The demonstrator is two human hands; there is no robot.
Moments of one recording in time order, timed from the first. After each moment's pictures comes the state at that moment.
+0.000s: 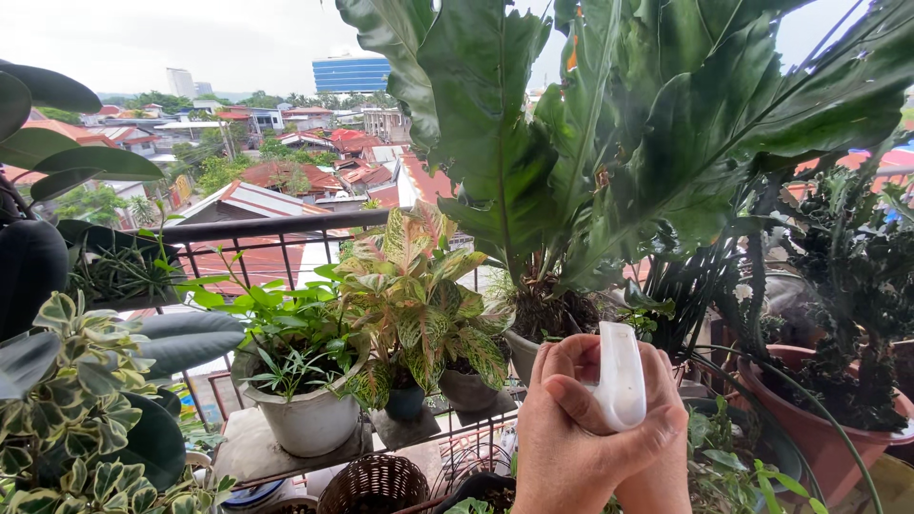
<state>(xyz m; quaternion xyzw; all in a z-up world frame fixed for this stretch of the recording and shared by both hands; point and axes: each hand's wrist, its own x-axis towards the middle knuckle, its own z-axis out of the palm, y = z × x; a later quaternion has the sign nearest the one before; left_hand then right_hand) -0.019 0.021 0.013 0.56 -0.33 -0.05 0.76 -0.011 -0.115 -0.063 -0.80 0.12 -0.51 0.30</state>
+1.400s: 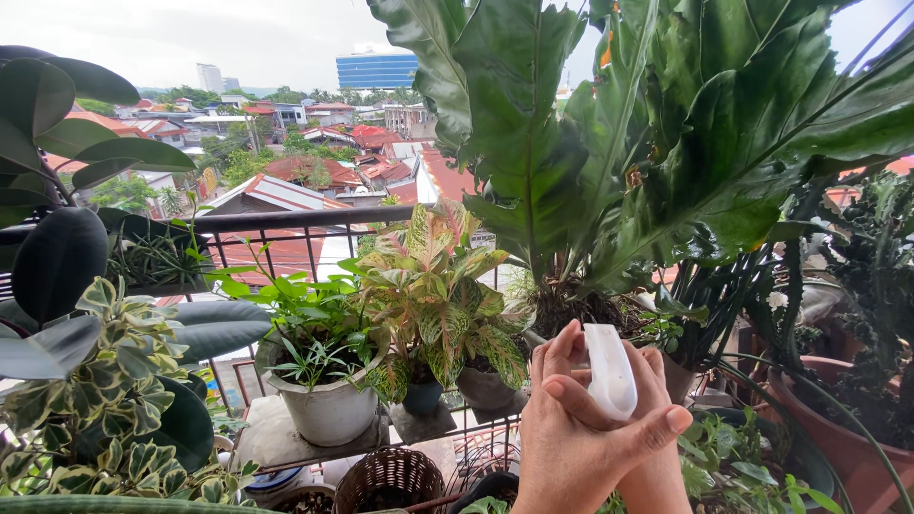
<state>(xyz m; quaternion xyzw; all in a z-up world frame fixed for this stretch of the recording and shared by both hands) 0.008 0.024 -0.013 0.63 -0.33 0.02 0.70 0.002 -0.090 -0.048 -0.79 0.01 -0.54 0.29</state>
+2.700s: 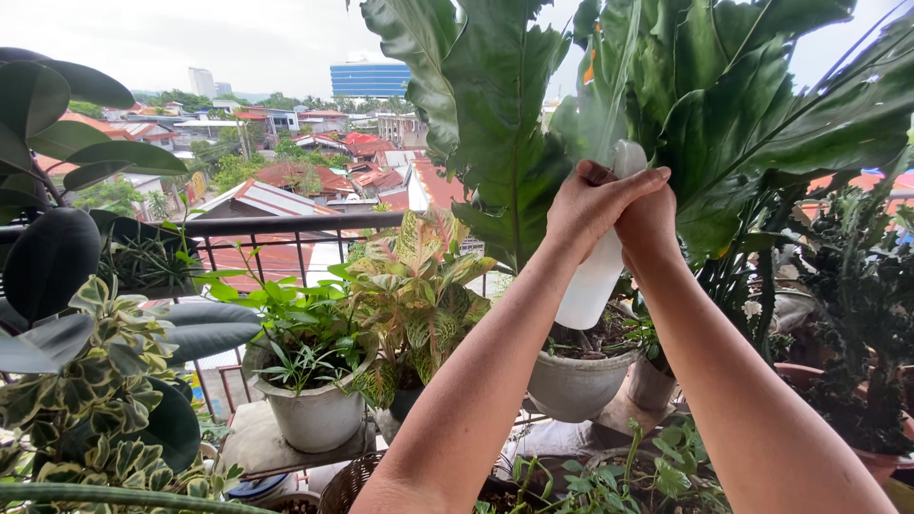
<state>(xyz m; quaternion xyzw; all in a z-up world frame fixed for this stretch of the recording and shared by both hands) 0.162 -0.124 0.126 0.63 -0.36 -0.01 0.69 0.153 -0.243 0.103 -0.67 0.12 -0.47 0.56</state>
